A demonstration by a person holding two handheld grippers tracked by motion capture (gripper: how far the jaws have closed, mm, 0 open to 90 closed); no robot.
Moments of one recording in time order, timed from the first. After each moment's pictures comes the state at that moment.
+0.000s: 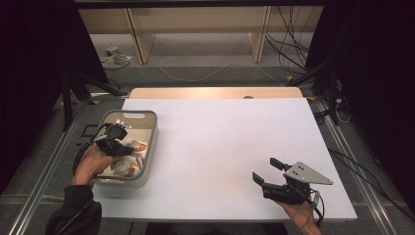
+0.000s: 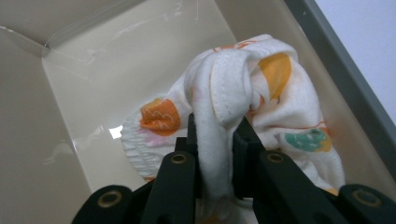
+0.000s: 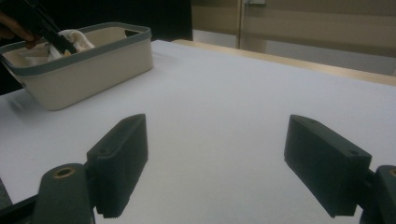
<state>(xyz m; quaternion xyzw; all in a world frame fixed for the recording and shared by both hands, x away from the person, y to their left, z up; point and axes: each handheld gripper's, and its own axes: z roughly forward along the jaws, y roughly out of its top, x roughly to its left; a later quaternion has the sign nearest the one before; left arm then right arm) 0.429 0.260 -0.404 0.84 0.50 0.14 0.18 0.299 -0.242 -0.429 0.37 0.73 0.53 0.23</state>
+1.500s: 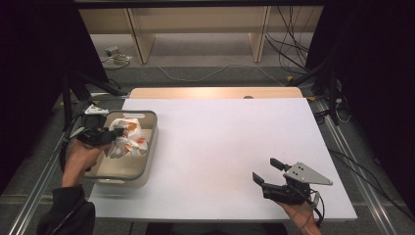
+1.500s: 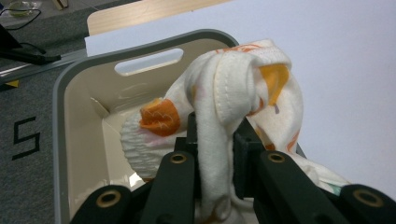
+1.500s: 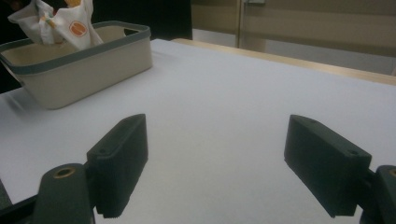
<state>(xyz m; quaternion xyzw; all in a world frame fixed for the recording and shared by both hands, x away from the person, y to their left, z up) 0.412 0.285 -0.351 0.75 0.53 0.22 0.33 0.299 -0.242 -0.430 0.37 0.73 0.53 0.23</state>
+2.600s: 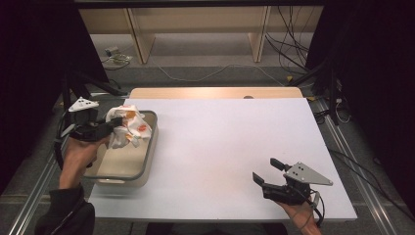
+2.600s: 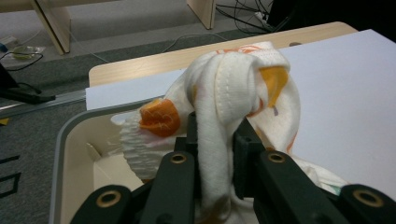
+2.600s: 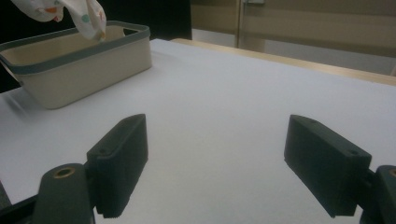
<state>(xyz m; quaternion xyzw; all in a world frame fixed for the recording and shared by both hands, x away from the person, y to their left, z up) 0.395 0.279 -0.319 0.71 0.51 0.25 0.42 0.298 -0.242 -0.429 0.37 0.73 0.53 0.24</state>
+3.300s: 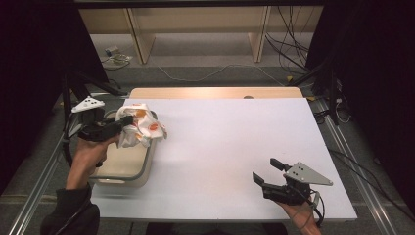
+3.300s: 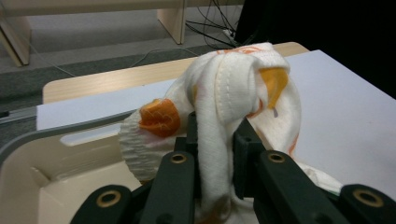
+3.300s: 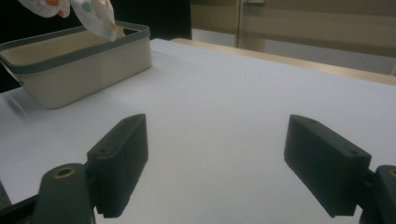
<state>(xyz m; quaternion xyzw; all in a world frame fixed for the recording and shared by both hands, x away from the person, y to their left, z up) 0.393 0.257 -0.317 0.71 0.48 0.21 0.47 0.298 -0.242 -0.430 0.37 0.73 0.53 0.24</state>
